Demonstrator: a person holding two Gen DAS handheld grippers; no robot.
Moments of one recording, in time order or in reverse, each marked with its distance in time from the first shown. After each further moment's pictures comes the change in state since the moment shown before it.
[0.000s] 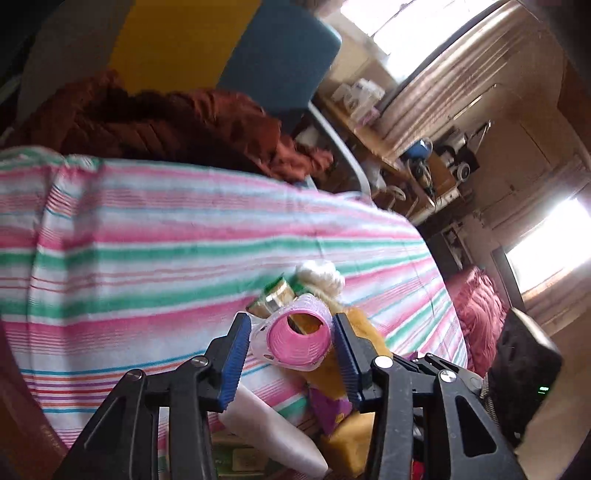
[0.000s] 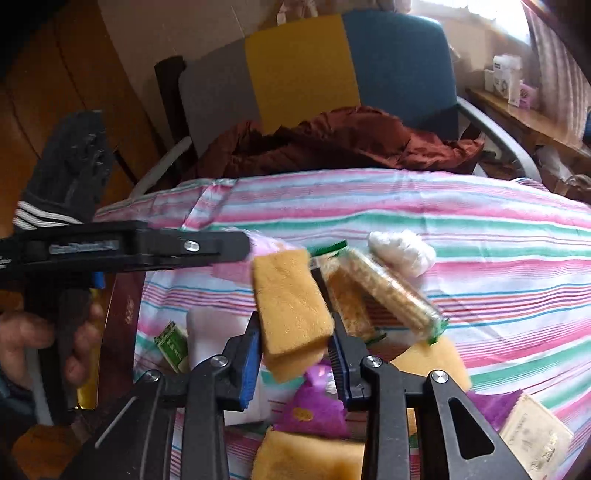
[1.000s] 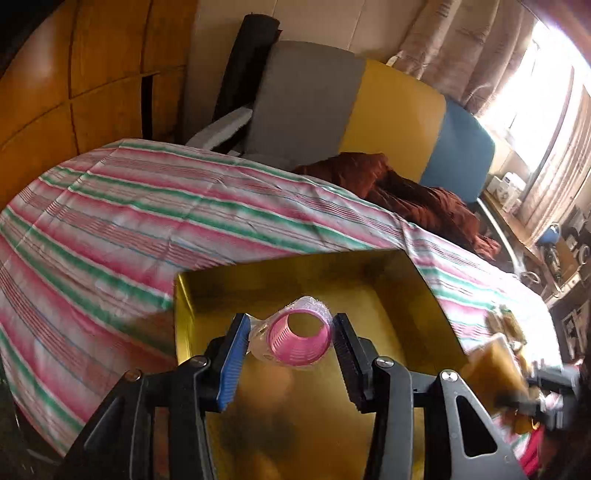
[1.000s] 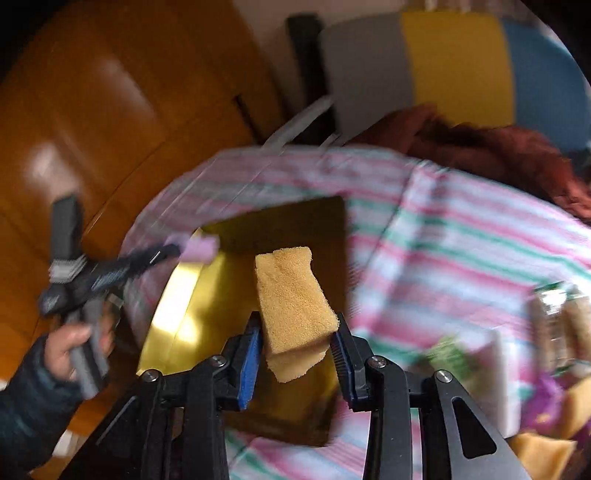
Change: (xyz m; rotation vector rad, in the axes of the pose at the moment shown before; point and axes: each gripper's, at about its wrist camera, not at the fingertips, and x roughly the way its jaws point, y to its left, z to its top) left arm -0.253 0.206 -0.123 -0.210 -0.304 0.604; right arm 0.016 0.239 -0.015 -0.260 0.195 0.413
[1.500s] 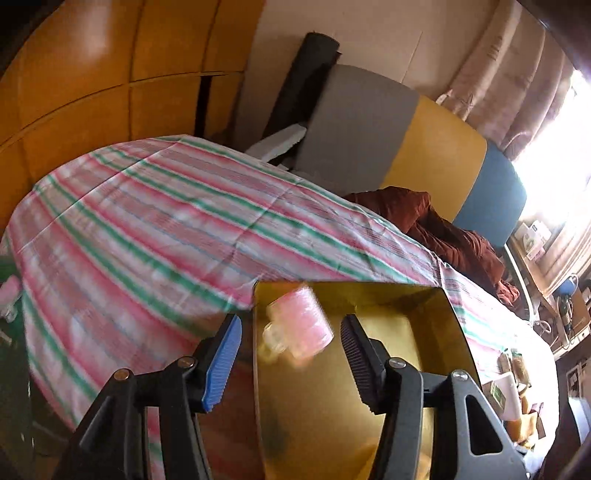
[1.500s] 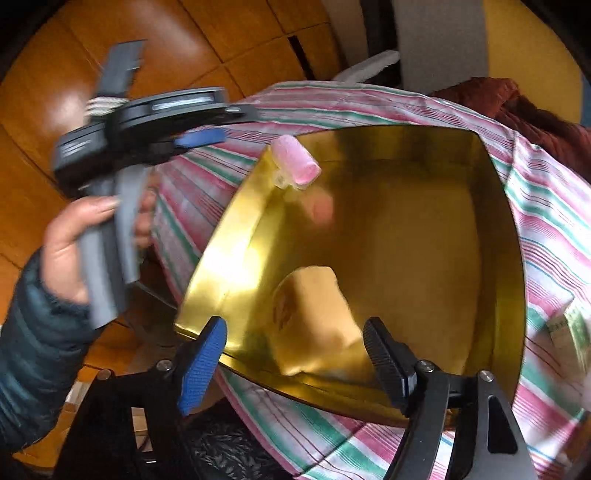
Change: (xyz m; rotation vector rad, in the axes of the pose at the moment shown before) left arm -0.042 0.051 -0.014 -0.173 -0.067 0.069; right arm 0.057 0.075 -0.045 -0.107 0.140 0.012
